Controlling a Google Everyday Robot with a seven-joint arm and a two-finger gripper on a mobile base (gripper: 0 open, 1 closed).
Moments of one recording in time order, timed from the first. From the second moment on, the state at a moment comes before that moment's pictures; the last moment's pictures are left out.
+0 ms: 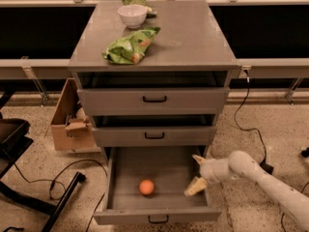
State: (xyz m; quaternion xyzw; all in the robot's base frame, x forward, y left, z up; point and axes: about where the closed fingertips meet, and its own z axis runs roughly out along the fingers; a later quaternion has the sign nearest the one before) arm 0.577 -0.174 0.359 -0.54 0.75 0.21 0.32
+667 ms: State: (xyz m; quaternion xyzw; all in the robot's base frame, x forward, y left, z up) arm 0.620 -0.074 0.295 -0.54 0.68 0.28 0.40
